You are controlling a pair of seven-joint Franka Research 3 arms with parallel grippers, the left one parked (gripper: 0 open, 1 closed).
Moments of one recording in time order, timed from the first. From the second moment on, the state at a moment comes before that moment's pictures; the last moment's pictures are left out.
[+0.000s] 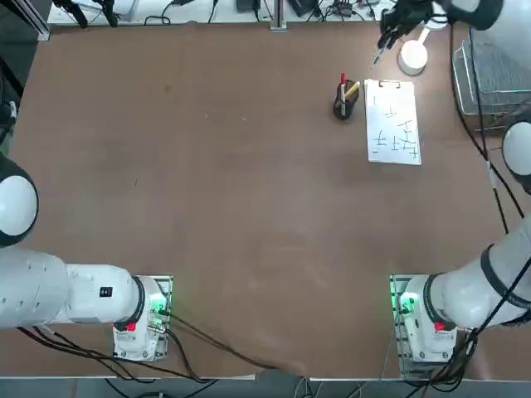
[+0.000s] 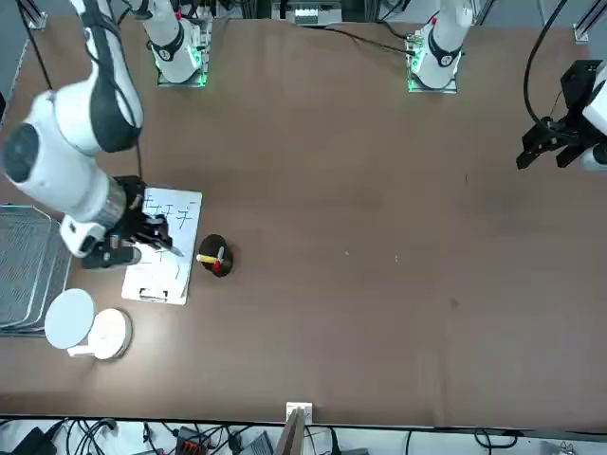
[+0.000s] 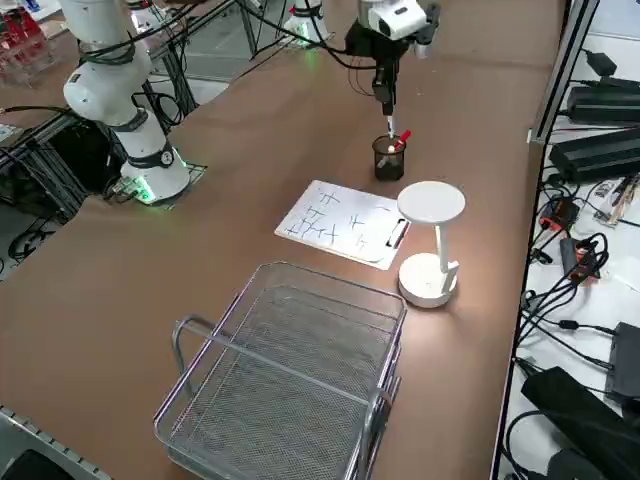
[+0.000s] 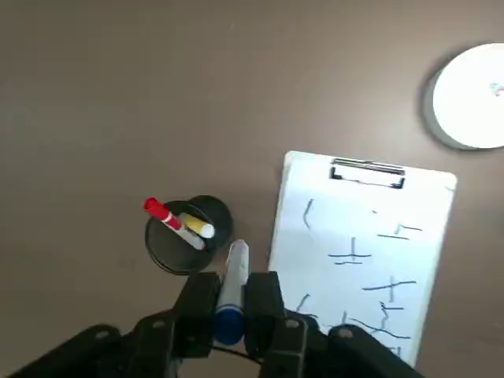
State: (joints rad) arm 0.16 0.28 -0.03 -1.64 0.16 1.97 0.01
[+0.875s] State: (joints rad) arm 0.07 0.26 -0.08 -1.77 0.05 1.94 -0.12
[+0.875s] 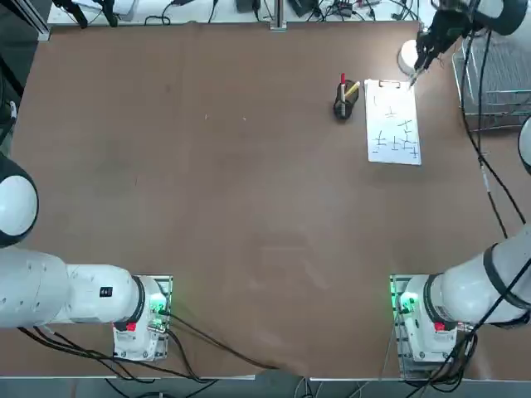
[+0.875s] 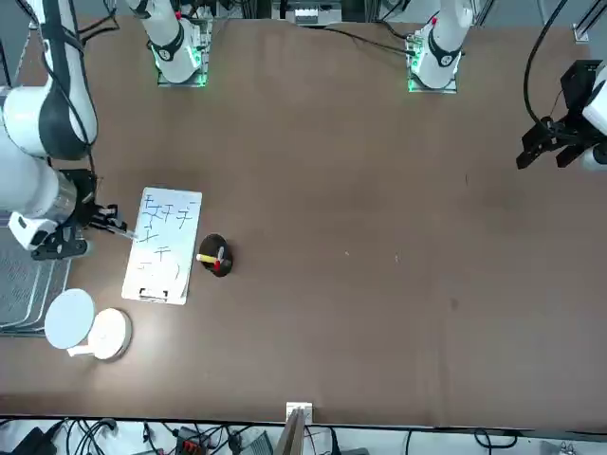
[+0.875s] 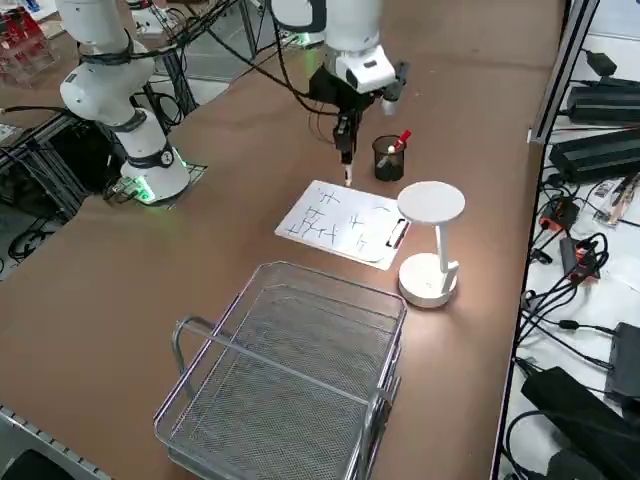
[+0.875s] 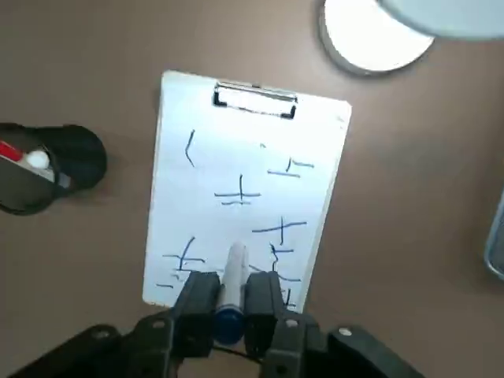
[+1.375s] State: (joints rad) arm 0.00 0.11 -0.02 -2.08 0.02 2.08 -0.03
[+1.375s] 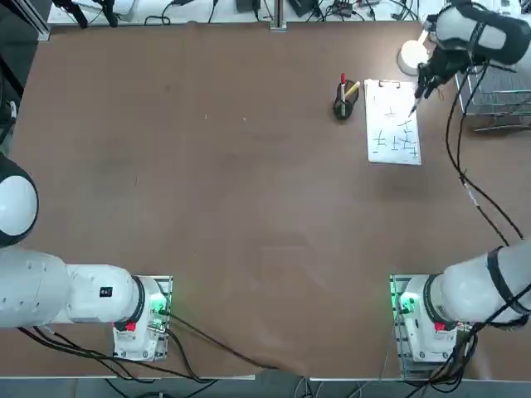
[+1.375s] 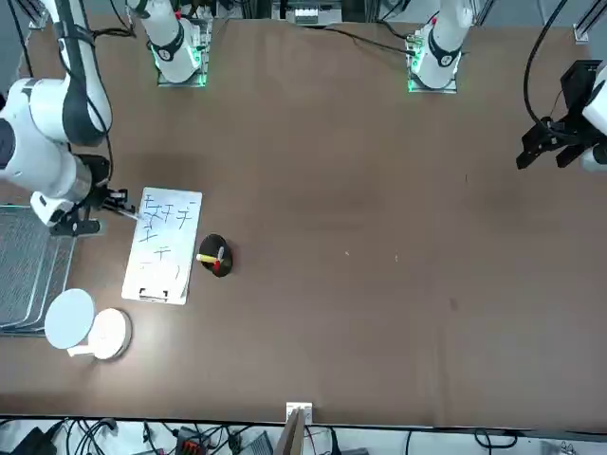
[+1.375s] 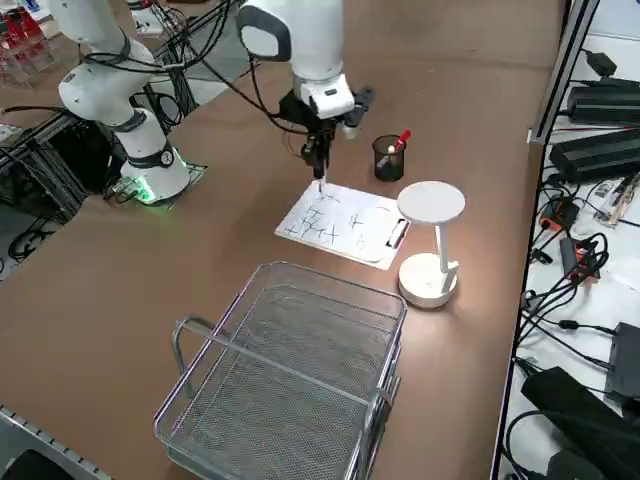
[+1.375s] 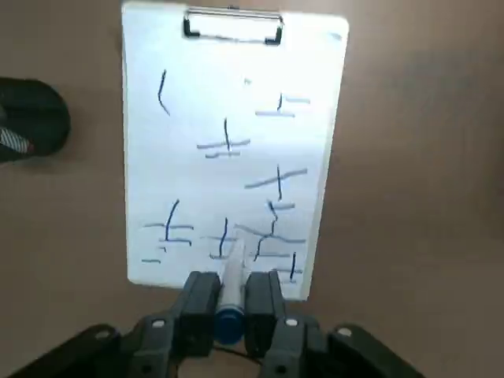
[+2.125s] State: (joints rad) arm -0.11 -0.03 0.14 -2.29 -0.08 2.15 0.17
